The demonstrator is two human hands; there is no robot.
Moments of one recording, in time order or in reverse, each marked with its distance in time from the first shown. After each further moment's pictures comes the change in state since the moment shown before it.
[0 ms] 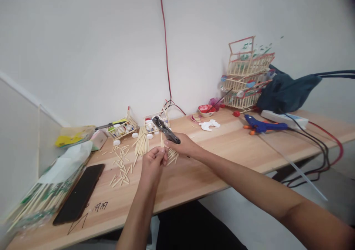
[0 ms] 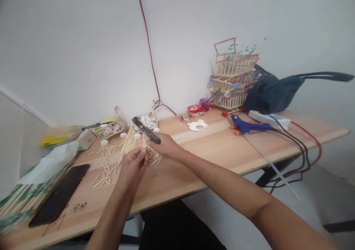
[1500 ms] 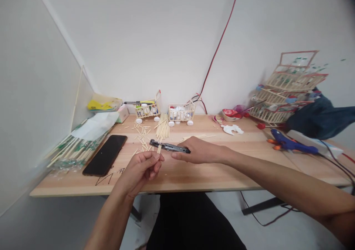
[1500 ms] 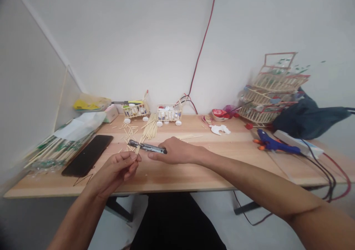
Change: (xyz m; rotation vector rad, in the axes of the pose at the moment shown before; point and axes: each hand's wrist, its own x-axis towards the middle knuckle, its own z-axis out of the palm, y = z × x) left_hand -0.079 0.041 -0.096 -0.186 -0.053 -0.292; right_hand -0.012 -0.084 0.030 -0.542 -0.695 0.023
